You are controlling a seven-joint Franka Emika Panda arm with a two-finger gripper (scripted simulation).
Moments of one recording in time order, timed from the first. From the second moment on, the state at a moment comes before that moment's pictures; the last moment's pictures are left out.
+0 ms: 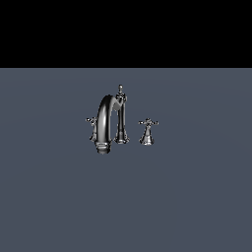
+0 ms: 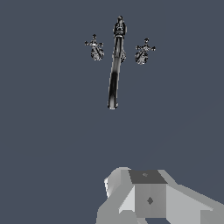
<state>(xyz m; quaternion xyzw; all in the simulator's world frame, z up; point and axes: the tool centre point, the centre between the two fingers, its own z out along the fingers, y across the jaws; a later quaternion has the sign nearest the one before) -0.256 0.012 0.485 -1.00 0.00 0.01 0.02</state>
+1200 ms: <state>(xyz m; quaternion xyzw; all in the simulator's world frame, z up) -0.103 0.089 0.260 -0.99 -0.11 0.05 -0.04</state>
